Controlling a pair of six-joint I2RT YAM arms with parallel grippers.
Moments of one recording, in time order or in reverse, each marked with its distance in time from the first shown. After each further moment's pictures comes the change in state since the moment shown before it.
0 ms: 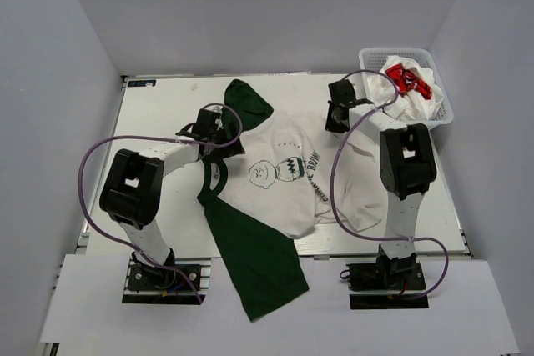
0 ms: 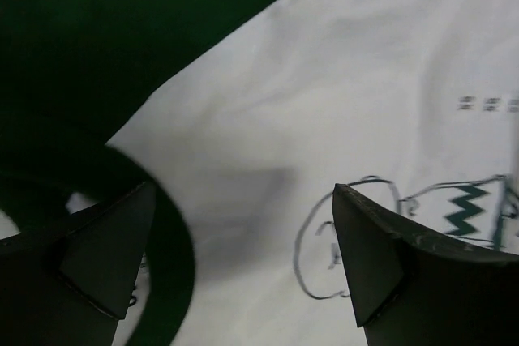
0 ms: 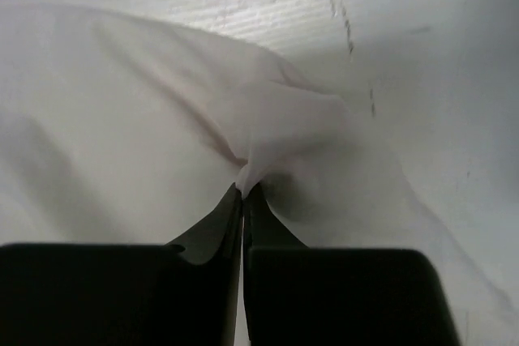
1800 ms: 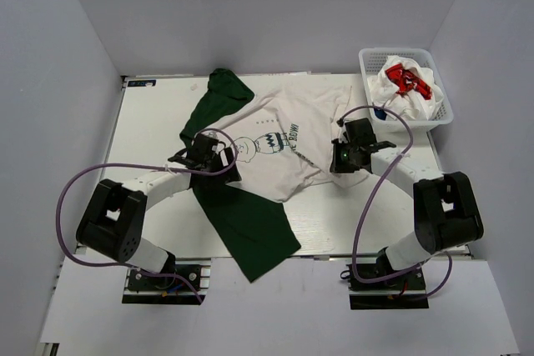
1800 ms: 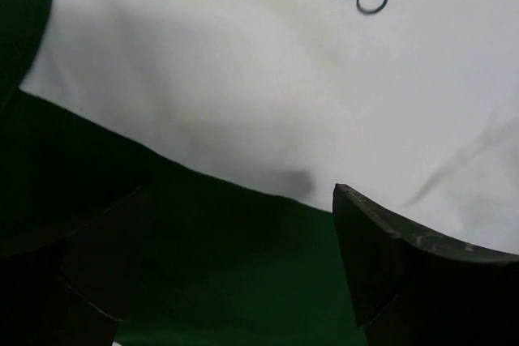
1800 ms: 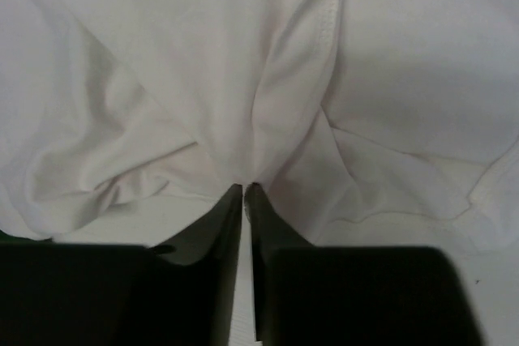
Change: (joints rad) left arm -0.070 -0.269 -0.310 -0.079 -0.046 -0.074; right arm 0.020 -0.499 -0.589 0.090 -0.305 -0.144
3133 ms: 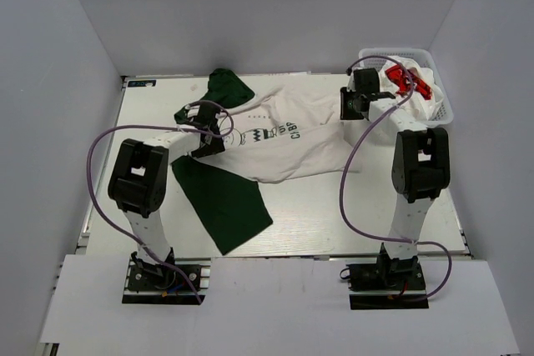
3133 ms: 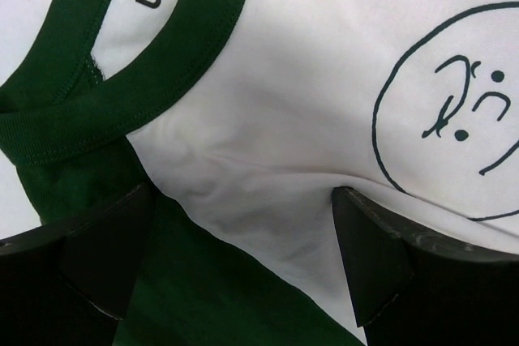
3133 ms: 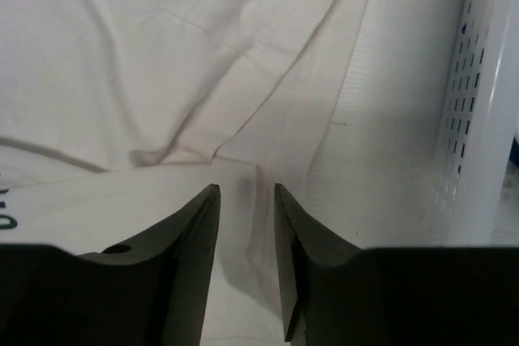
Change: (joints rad) left arm 0.109 0.379 0.434 -0.186 -0.460 0.100; right arm -0.148 0.462 0.646 -0.045 0.135 -0.160
